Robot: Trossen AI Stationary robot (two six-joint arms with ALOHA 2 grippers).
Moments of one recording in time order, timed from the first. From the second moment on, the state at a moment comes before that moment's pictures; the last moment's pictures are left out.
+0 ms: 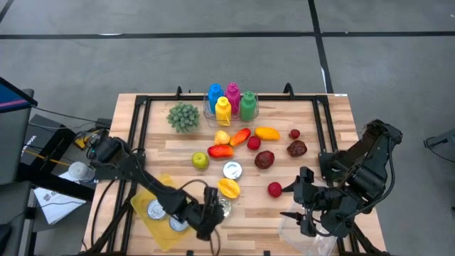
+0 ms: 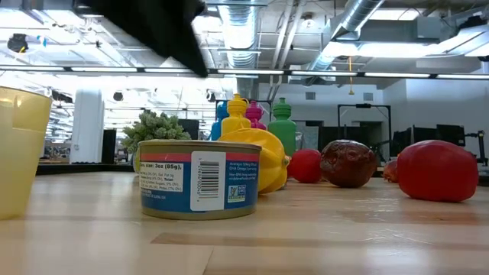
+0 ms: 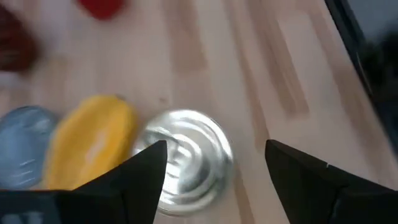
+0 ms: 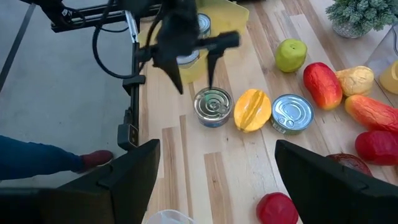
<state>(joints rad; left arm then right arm) -0.61 1.86 1.34 -0.47 -0.41 -0.28 0.88 1.51 1.74 -1.18 0.63 0.84</state>
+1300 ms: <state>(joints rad) -0.41 1.95 1.33 -0.69 -0.09 -0.97 0.87 1.51 1.66 -1.17 0.63 0.91</state>
